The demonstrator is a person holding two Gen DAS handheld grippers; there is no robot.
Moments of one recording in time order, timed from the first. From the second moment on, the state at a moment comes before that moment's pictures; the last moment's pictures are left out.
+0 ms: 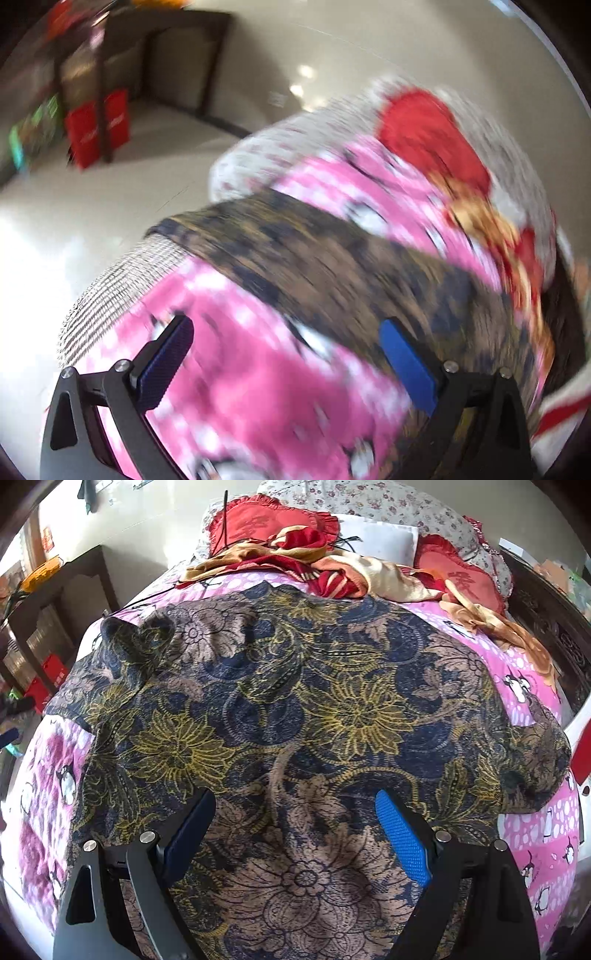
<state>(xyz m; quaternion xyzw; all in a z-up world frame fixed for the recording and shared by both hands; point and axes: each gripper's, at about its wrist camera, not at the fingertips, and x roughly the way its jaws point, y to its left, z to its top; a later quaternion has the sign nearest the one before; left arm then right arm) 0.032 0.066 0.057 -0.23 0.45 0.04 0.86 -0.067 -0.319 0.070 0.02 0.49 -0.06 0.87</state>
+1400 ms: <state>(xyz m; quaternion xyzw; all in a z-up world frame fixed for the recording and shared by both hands) -0.041 -0.270 0.061 -0.02 0.48 -0.36 0.80 -0.104 -0.444 0.081 0.14 0.45 -0.14 0.87</state>
